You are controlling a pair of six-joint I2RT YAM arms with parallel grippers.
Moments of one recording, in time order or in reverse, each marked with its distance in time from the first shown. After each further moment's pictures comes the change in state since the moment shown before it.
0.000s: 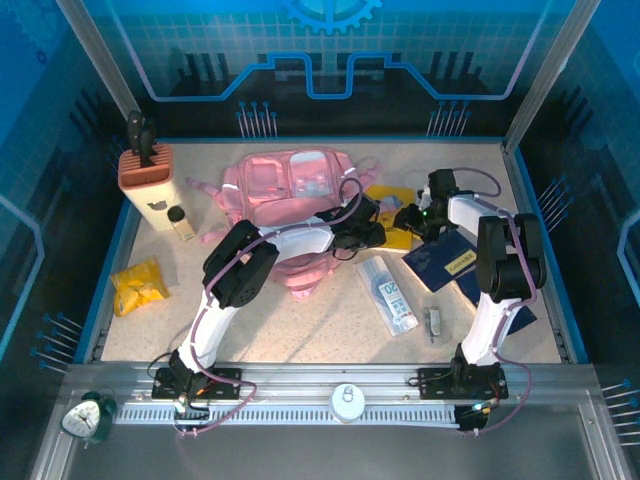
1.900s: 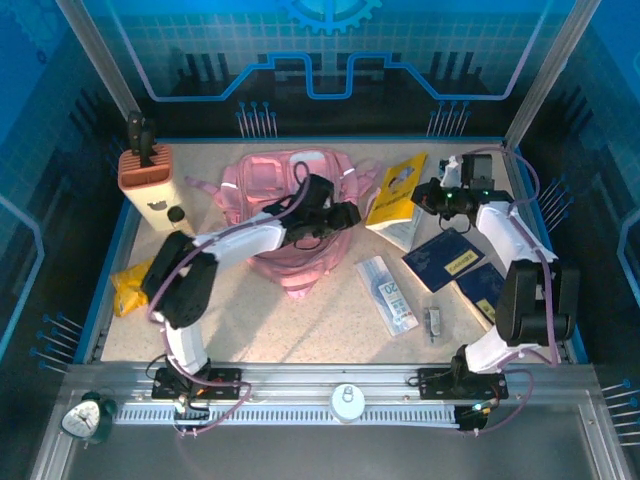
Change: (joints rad) left arm 0.145 -0.443 -0.341 0.099 0.152 -0.034; right arm -0.079 -0.358 -0.050 0.097 -0.250 0.090
